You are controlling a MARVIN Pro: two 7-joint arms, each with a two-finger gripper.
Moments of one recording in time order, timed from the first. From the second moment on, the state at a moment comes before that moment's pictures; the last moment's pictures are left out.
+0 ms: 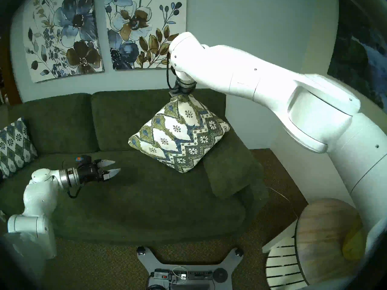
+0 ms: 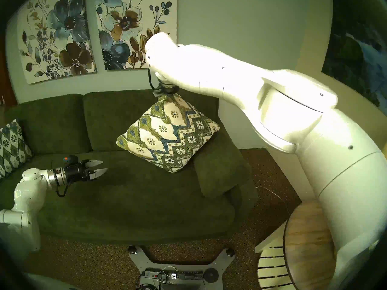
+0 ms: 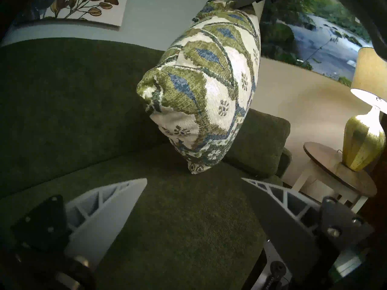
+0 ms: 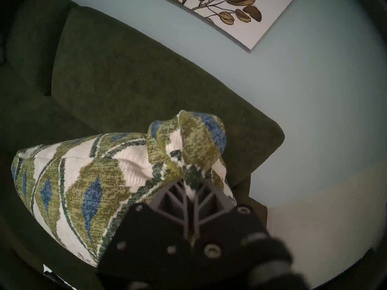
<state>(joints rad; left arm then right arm) 1.12 -0.93 -1.85 -0.57 -0.17 -0.10 -1.48 0.06 -1.53 0.11 -0.90 1.46 0.96 -0.49</state>
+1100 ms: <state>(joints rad) 1.09 -0.93 -1.84 -0.52 -0.17 -0.17 -1.48 0.16 -1.67 0.12 -0.80 1.30 0.96 -0.37</state>
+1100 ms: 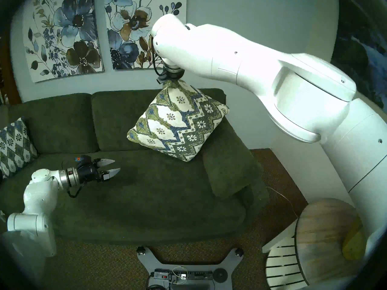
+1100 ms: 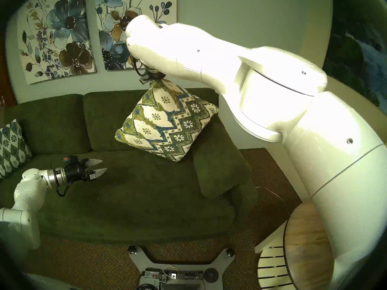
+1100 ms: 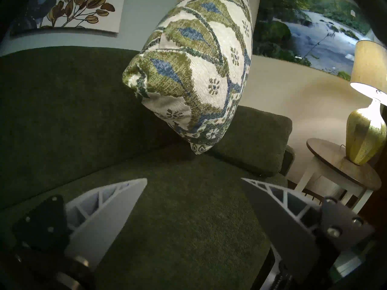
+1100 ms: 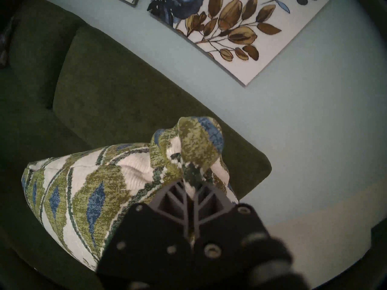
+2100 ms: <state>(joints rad) 1.02 -0.92 -1.81 -0.41 -0.17 -0.24 -1.48 0.29 -1.53 0.03 -1.26 1.43 0.96 -0.37</state>
